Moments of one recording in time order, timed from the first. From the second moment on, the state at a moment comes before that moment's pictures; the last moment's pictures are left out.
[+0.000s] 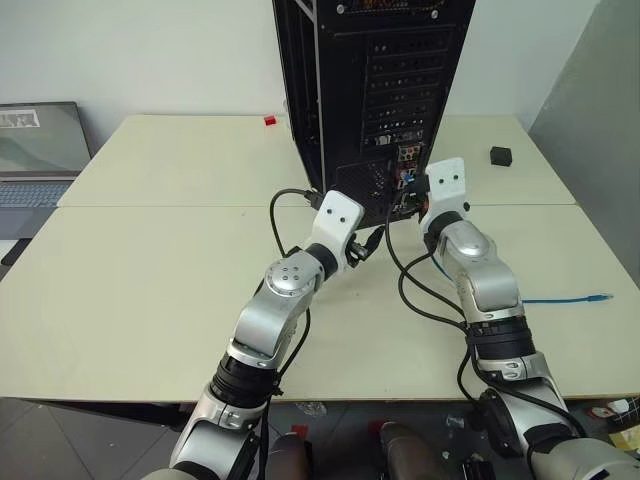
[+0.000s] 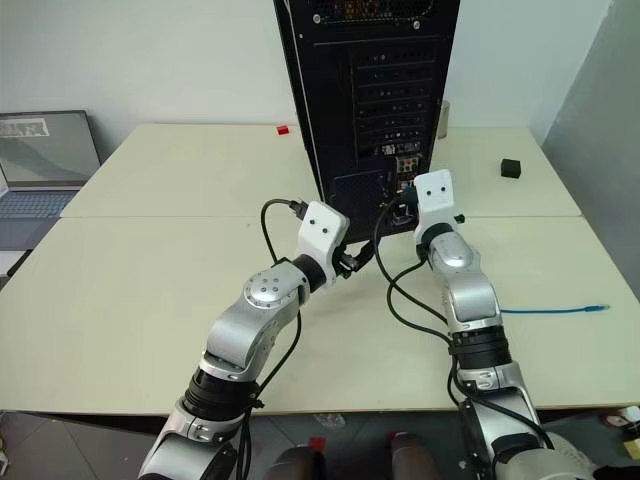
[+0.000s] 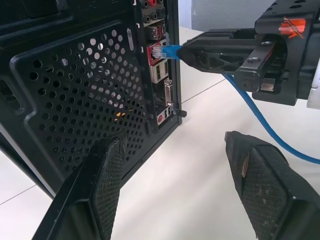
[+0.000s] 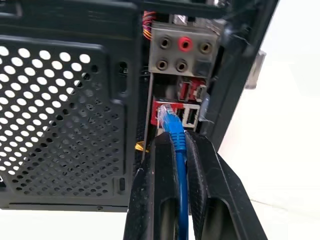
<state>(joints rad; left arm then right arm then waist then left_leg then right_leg) -0.54 0.13 -0.23 -0.20 -0.09 0.62 -0.27 -0.70 -0.17 0.02 0.13 0.02 0.42 0.12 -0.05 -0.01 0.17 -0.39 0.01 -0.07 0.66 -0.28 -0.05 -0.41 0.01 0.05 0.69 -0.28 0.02</state>
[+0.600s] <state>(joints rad) -0.53 0.15 -0.23 -0.20 -0.08 0.62 -0.28 -0.70 -0.16 0.02 0.15 0.01 0.41 0.11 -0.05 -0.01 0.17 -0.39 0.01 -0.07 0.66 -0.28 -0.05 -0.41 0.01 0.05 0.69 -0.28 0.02</state>
